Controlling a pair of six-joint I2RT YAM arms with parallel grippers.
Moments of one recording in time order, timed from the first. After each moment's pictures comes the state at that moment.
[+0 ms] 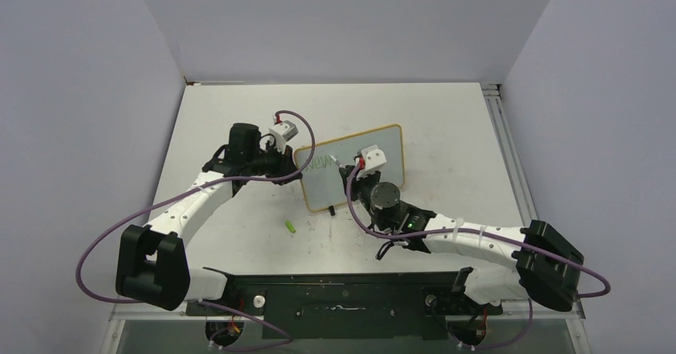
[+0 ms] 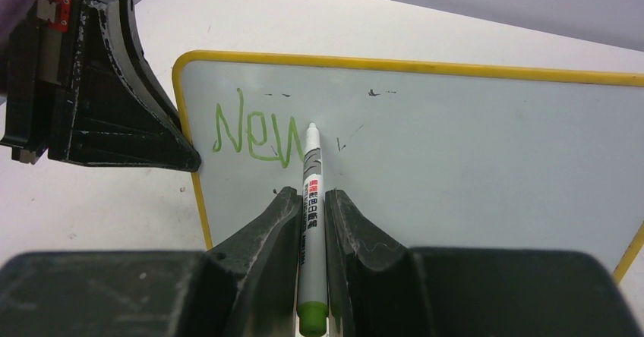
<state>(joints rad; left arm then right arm) -0.30 1.34 0.90 -0.30 0.60 0.05 1.02 1.28 0.65 0.52 0.53 0.13</state>
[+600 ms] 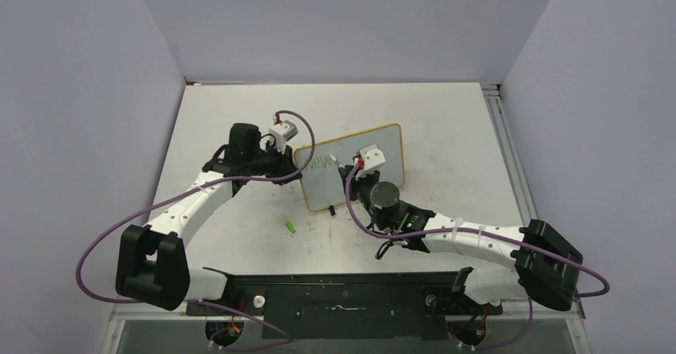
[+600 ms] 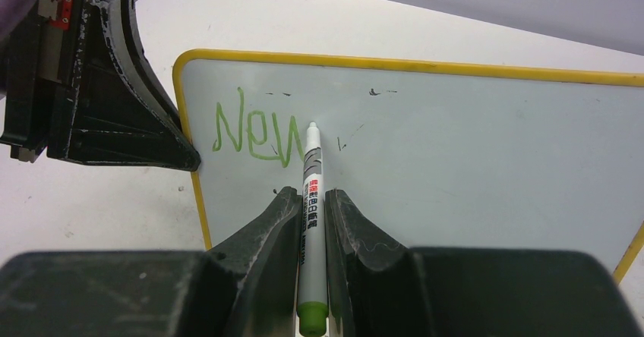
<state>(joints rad) -0.30 1.34 0.90 -0.30 0.59 0.05 1.02 1.29 0.66 0.53 0.52 0.12</state>
